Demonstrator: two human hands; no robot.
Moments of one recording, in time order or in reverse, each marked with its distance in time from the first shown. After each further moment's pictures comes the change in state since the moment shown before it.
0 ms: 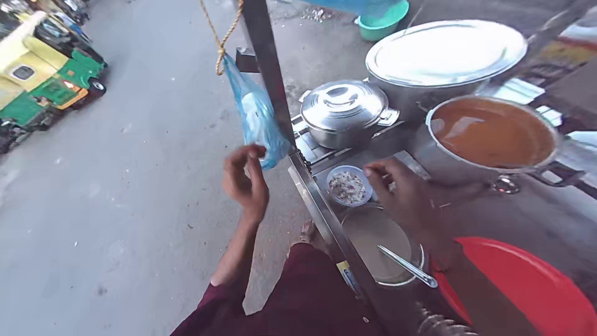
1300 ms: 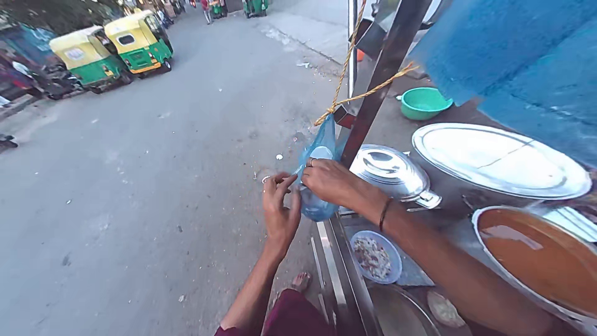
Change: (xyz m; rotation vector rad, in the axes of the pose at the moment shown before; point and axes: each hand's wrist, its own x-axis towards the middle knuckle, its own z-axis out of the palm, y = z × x) left_hand 0.001 -0.034 -0.039 0.310 0.068 -0.282; right_hand 0.203 -0.179 0.135 -0.533 -0.682 -0.984
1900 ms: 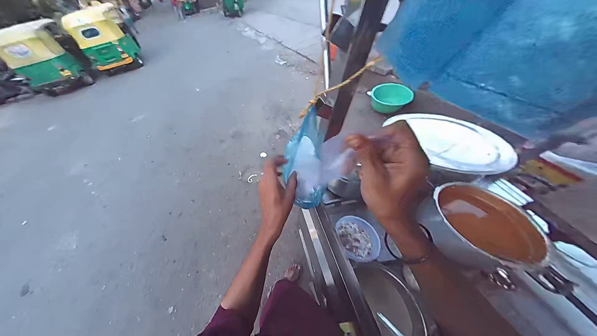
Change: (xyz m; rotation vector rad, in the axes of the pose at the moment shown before) left_hand 0.014 0.002 0.016 0.000 -0.110 -0.075; right_hand -0.073 -0.050 -0.071 0.690 1.172 0.513
